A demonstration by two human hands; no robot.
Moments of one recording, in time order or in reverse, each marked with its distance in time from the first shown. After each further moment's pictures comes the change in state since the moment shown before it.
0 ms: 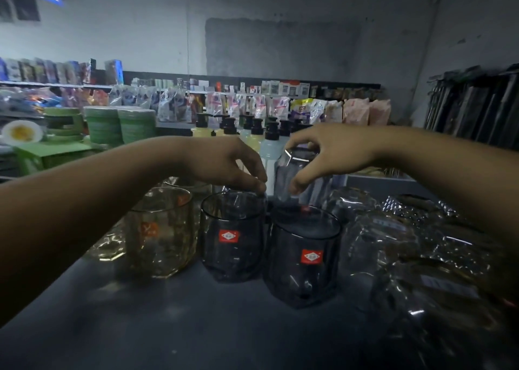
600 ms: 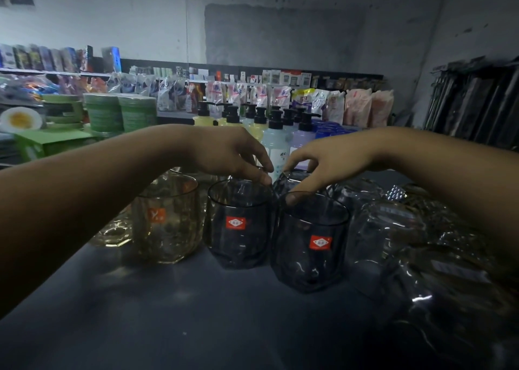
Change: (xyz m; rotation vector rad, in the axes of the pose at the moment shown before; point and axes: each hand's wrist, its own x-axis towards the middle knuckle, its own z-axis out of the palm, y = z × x) left_hand 0.002 -0.003 0.003 -0.007 -0.032 0.020; right_hand 0.004 -0.007 0.019 -0.078 -0.245 0.081
